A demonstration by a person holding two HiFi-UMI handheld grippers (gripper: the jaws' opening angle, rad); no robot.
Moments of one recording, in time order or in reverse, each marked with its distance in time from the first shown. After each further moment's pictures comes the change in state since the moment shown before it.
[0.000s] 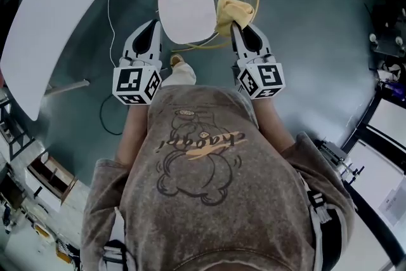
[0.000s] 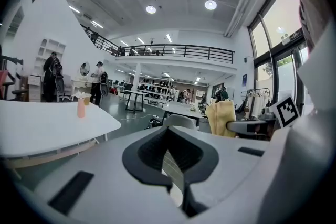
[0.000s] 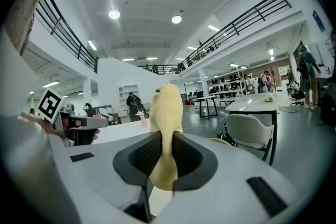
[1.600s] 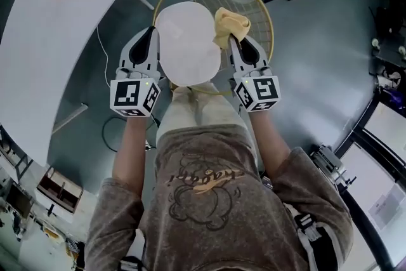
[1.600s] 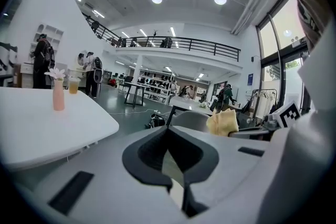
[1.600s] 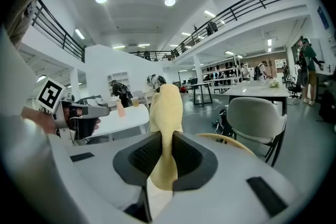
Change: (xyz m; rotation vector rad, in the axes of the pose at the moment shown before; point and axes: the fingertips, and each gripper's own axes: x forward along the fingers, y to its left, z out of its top) left arm 0.211 0.121 -0.013 -0.045 0.058 -0.025; right arm 0.205 -0.097 -0.049 0.028 0.140 -0.065
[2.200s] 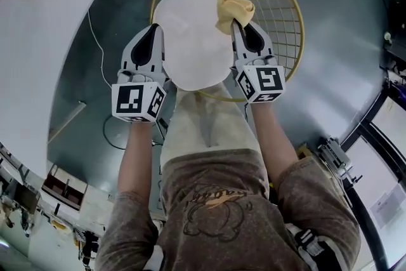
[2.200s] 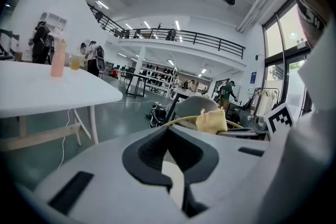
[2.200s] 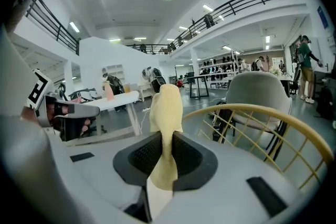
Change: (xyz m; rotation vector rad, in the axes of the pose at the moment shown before) left arm 0.061 0.045 -0.110 -0.060 0.062 0.001; right arm 0.099 -0.031 -0.102 -0.002 0.059 -0.046
